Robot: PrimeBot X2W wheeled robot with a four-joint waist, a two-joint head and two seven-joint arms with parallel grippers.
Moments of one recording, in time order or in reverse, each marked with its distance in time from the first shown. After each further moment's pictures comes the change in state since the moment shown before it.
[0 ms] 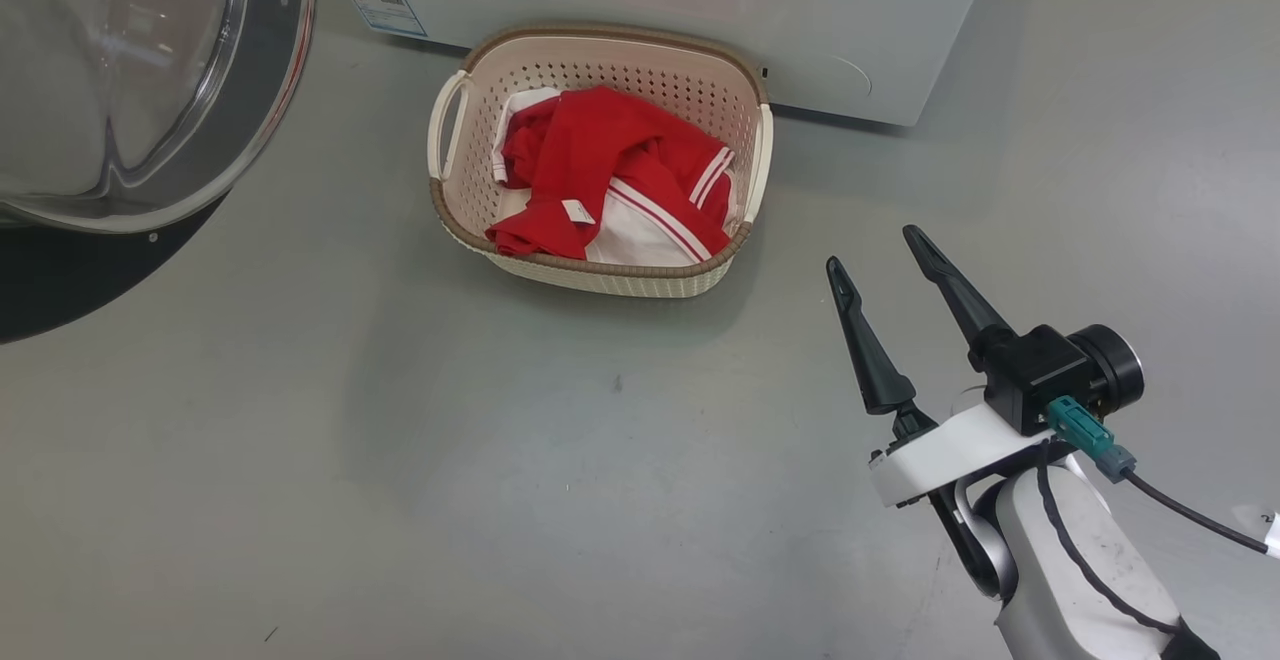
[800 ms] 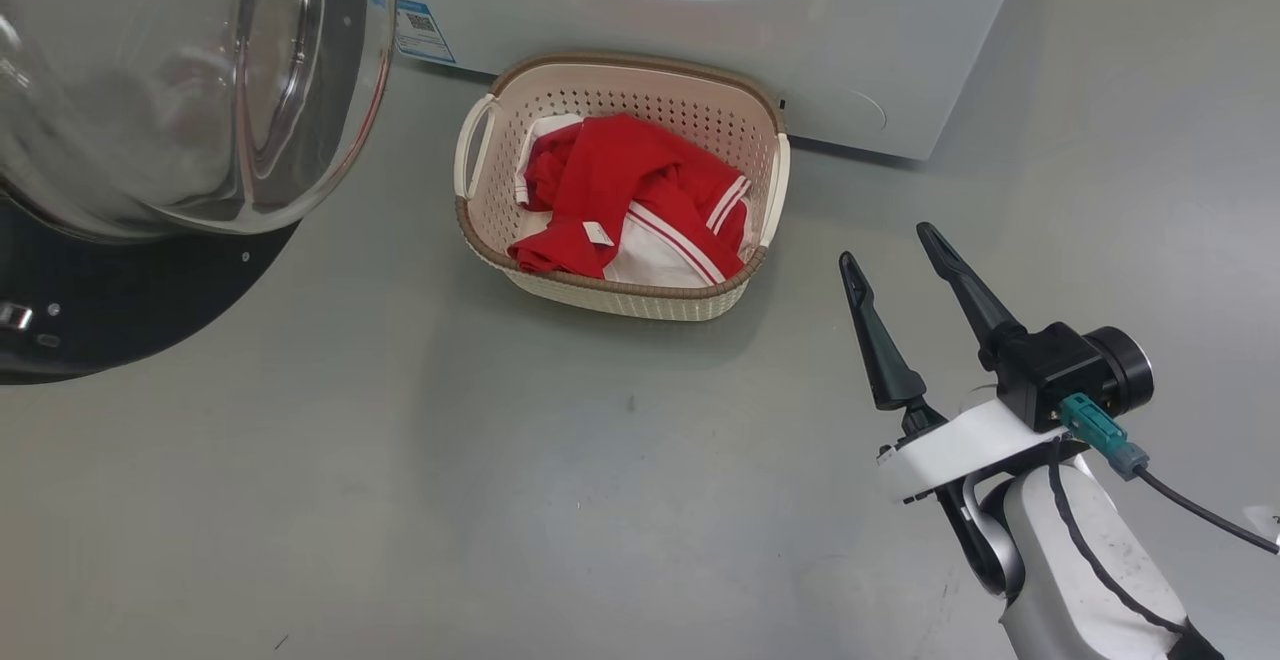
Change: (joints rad) left arm 0.018 -0.033 -0.140 0.034 0.038 -0.138 0.318; right arm 0.002 0.004 -0.022 0.001 0.010 0.000 0.000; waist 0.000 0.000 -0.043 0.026
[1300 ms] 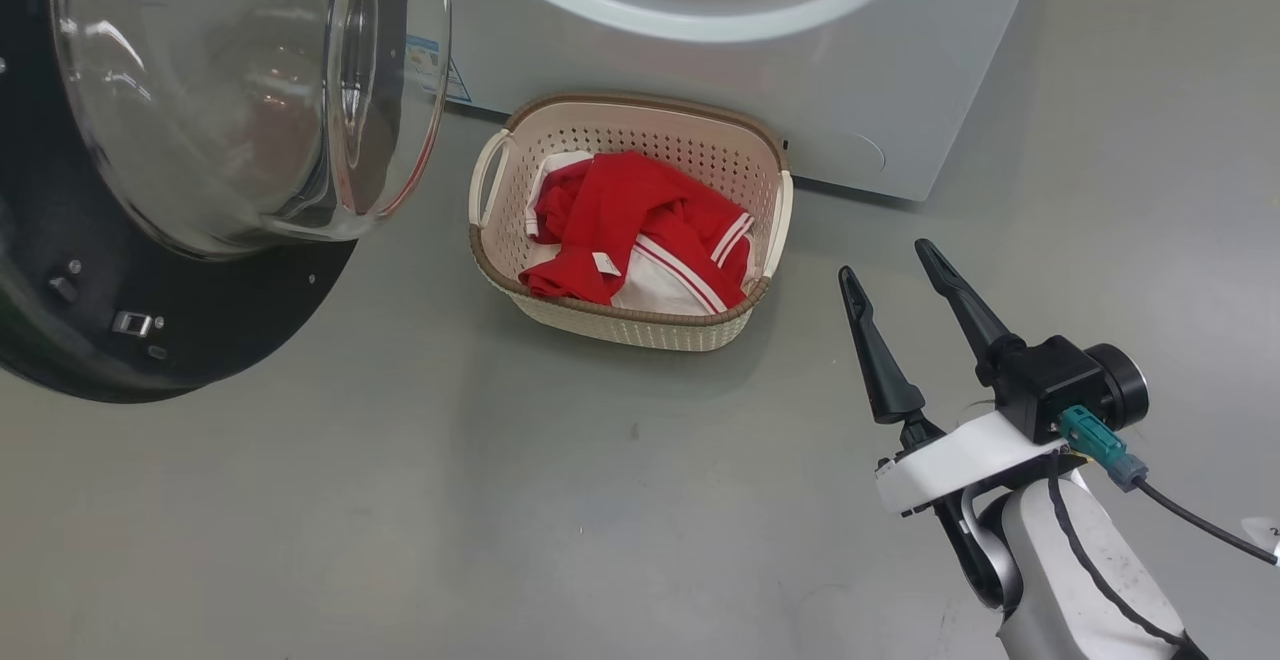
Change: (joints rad) left arm 0.051 -0.073 -0.072 -0.045 -0.003 -0.093 0.221; right arm 0.023 0.003 -0.004 0.001 0.015 0.000 0.000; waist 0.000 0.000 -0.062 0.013
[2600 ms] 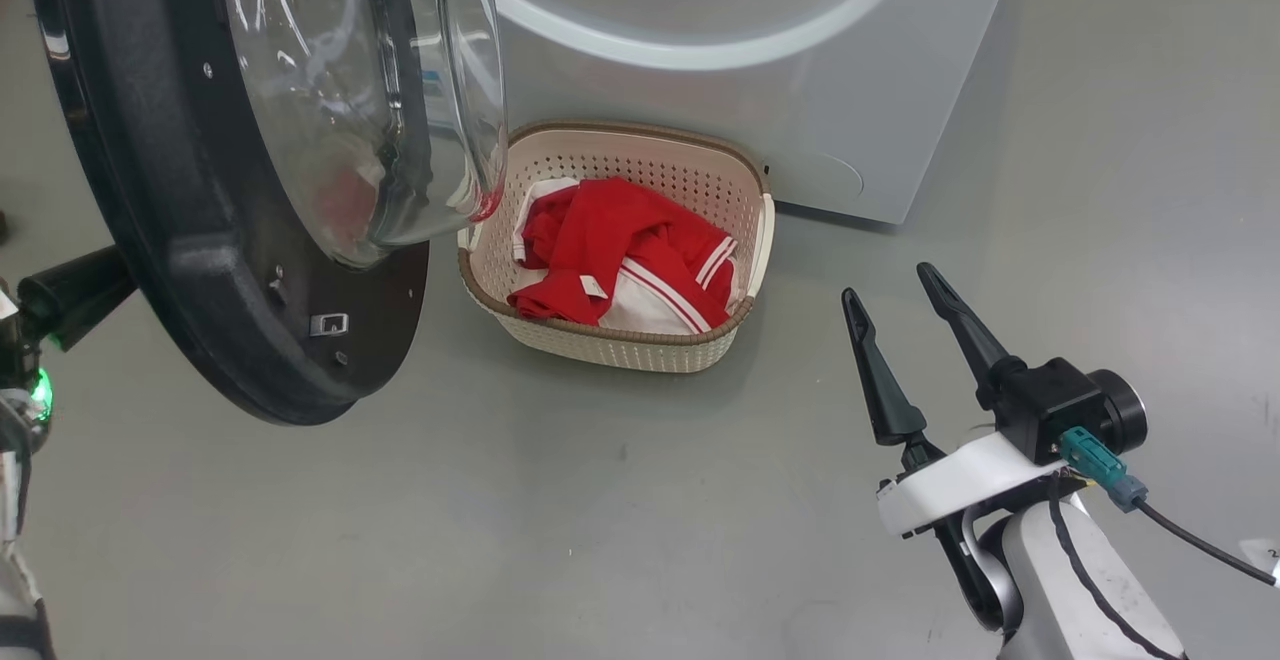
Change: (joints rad) left arm 0.267 -0.257 -0.115 -0.547 -0.077 -0.008 0.110; right arm 0.032 0.003 -0.001 -0.007 0.012 -0.008 0.000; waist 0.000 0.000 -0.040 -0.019
